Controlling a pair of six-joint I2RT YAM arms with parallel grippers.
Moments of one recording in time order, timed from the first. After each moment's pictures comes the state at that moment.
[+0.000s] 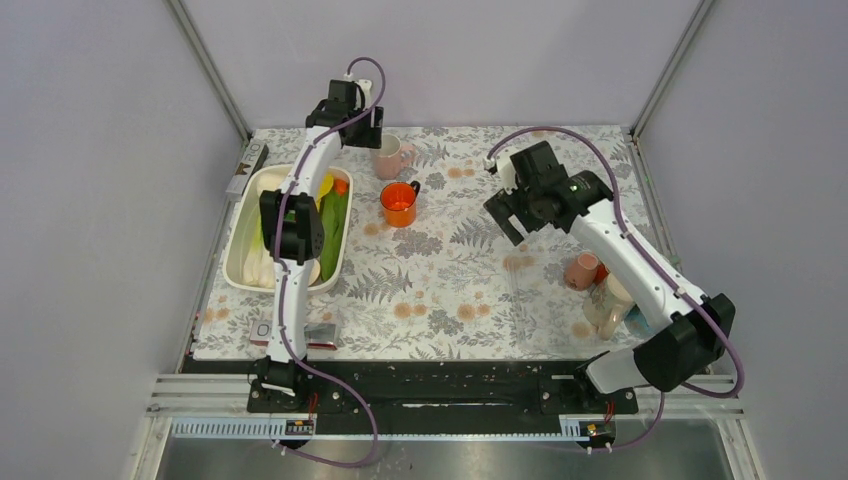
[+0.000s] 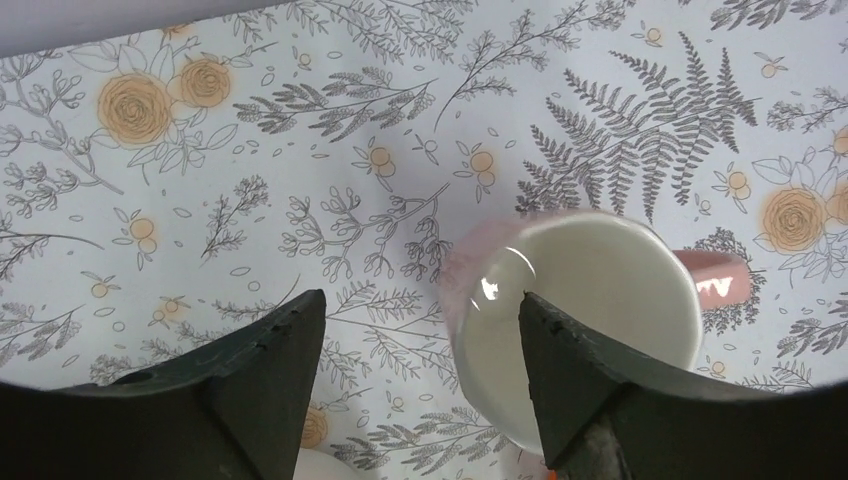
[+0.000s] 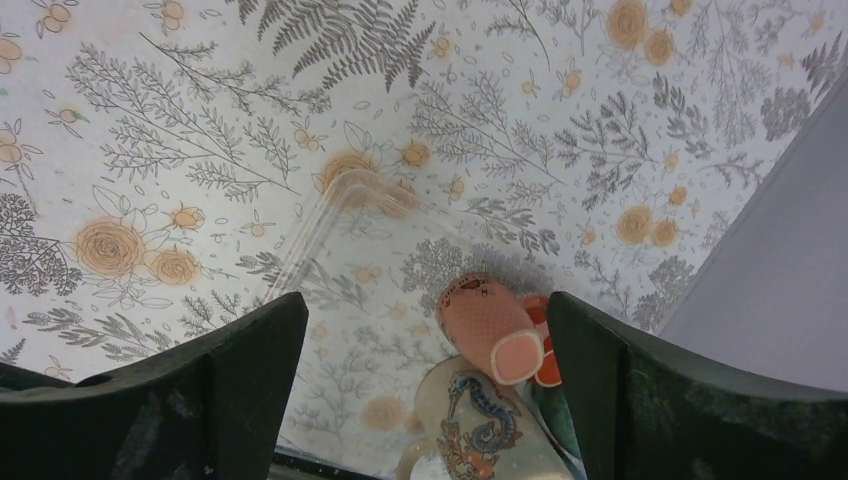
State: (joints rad) left arm -0.17 2.49 2.45 -0.69 0.07 -0.03; right arm 0.52 1.41 1.42 -0.93 0.19 -0.25
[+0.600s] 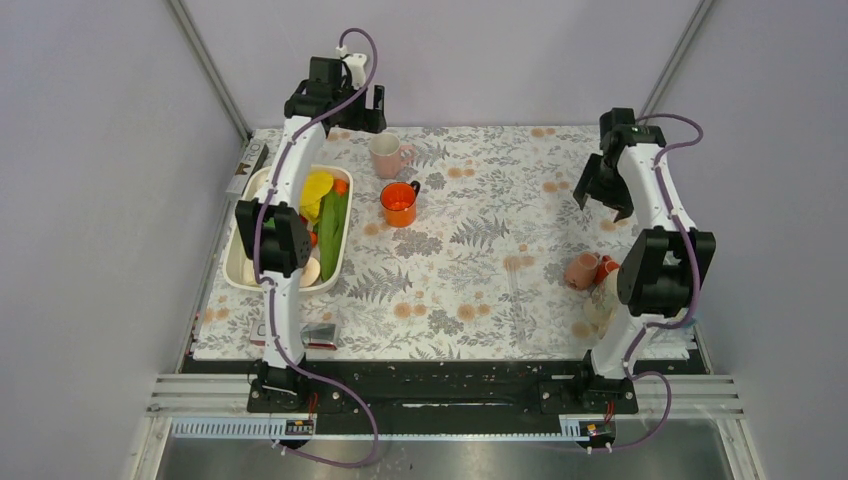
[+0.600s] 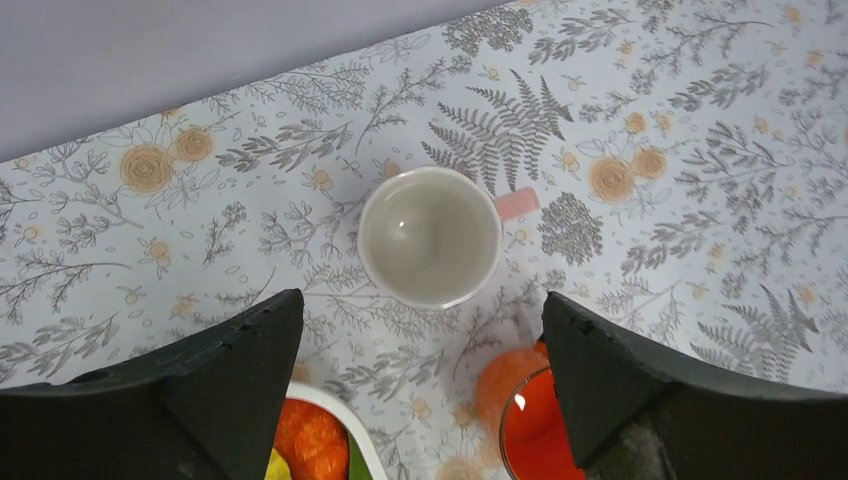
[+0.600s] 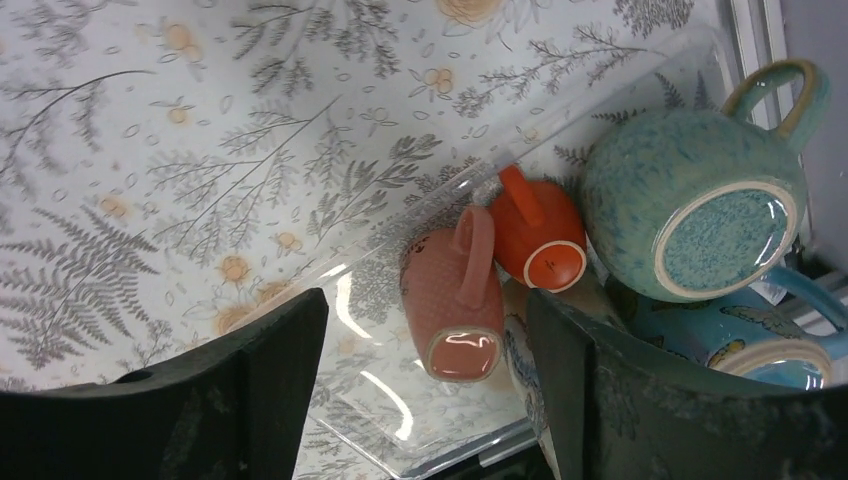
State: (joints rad) left arm -0.17 2.28 2.39 -0.73 0.23 0.01; right arm -0.03 1.79 1.72 -1.15 0.24 0.40
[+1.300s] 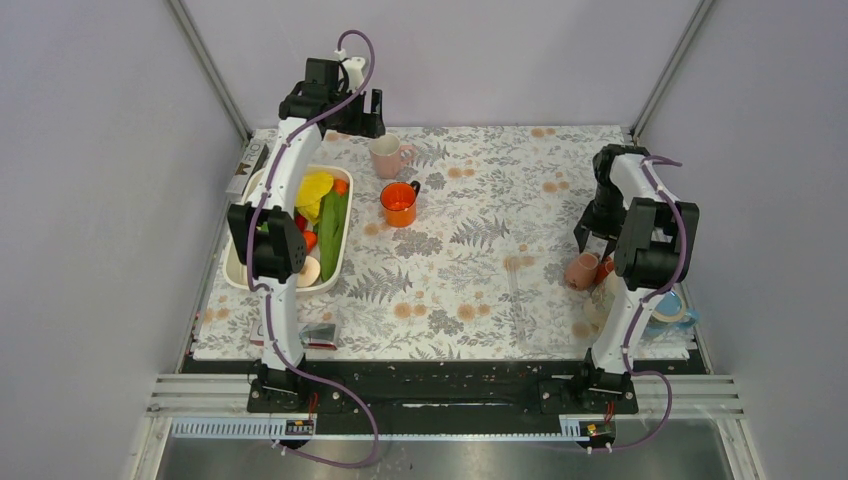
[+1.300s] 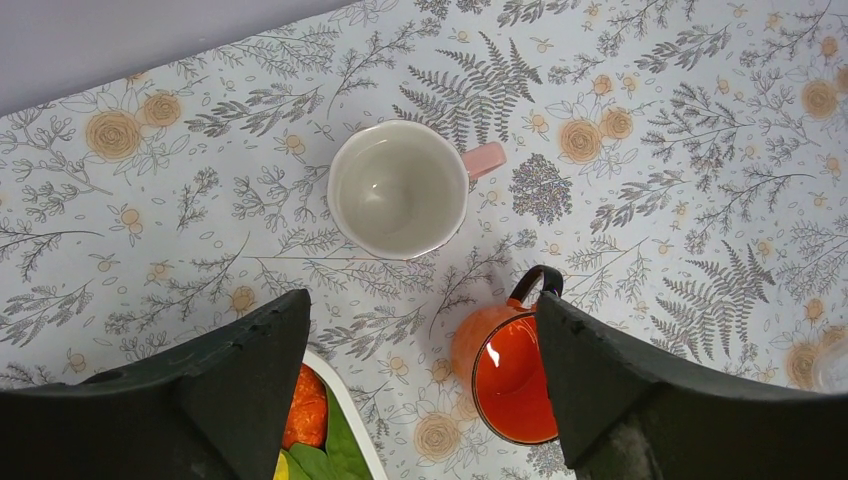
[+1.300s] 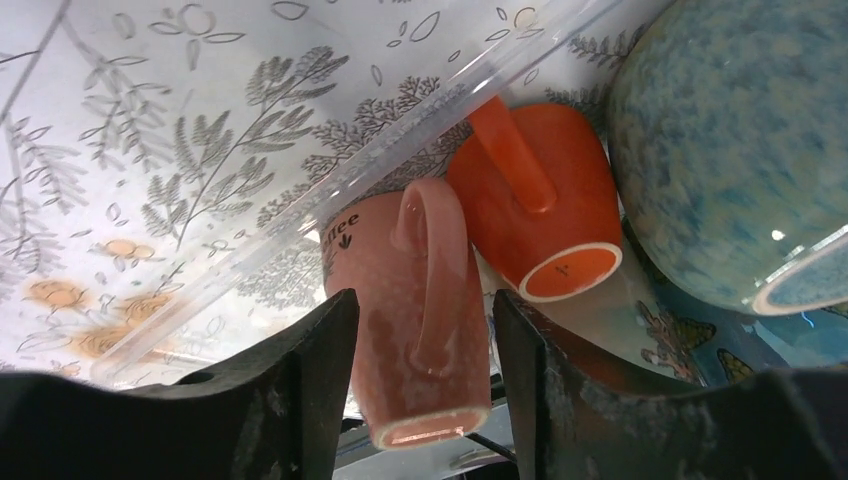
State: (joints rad) left arm -0.16 2.16 2.28 -0.78 0.28 0.01; right arm -0.13 2.03 1.64 -1.30 0.17 0.47
